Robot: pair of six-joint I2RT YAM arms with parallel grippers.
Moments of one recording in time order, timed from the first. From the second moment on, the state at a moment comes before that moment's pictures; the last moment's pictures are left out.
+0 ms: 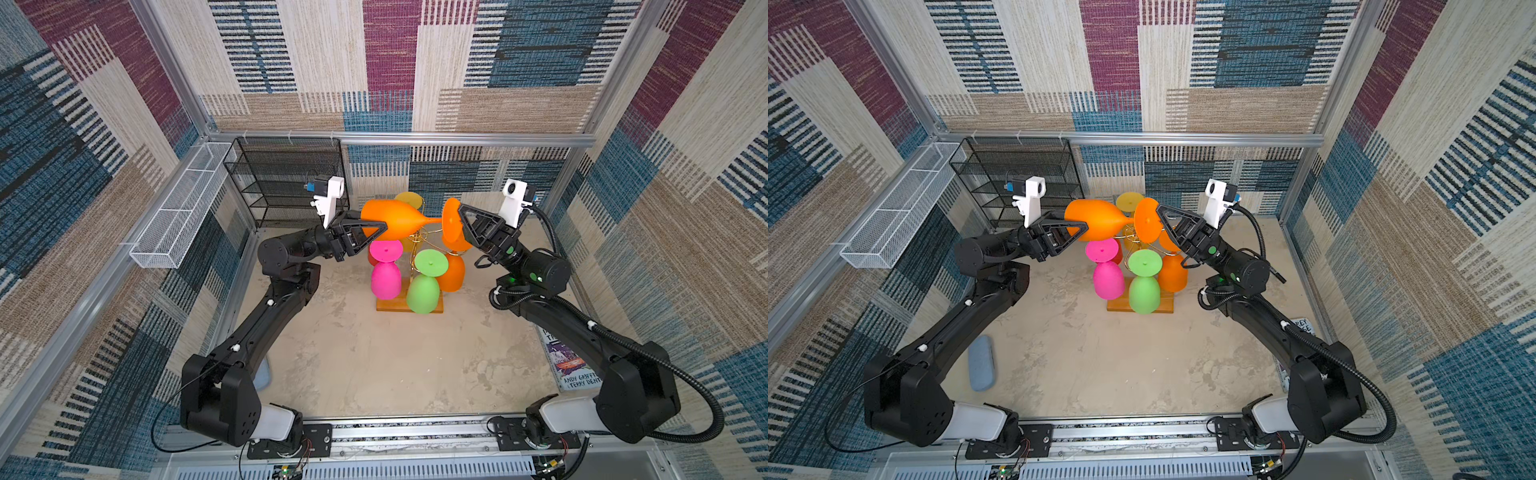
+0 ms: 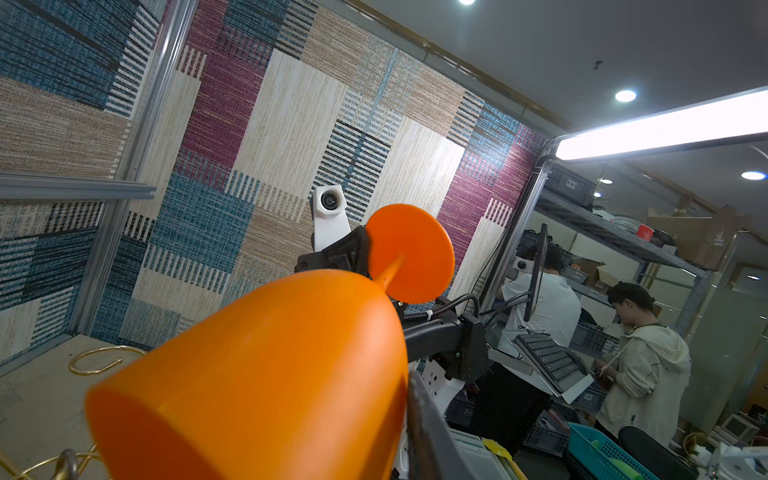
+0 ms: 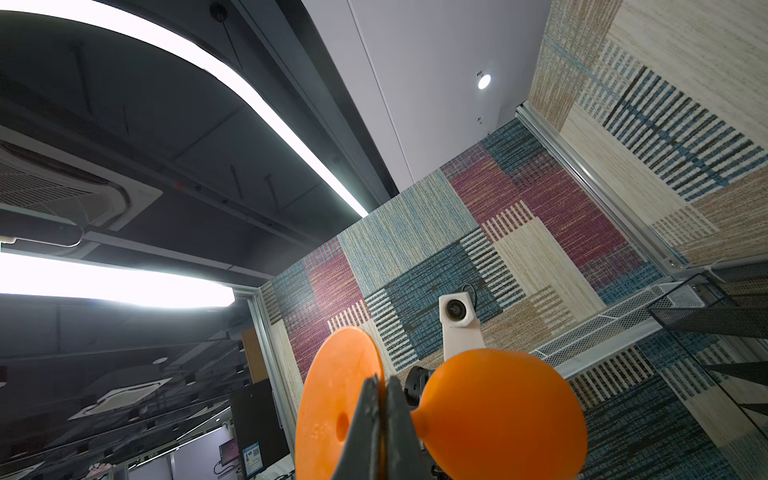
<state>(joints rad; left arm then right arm) -0.30 1.42 1.18 1.18 1.13 -1.26 0.42 1.39 1.03 1.40 -0.67 1.45</state>
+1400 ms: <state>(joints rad) -0.71 1.15 1.45 -0.30 0.91 -0.10 0.42 0.81 1.13 -0.13 0.35 0.43</state>
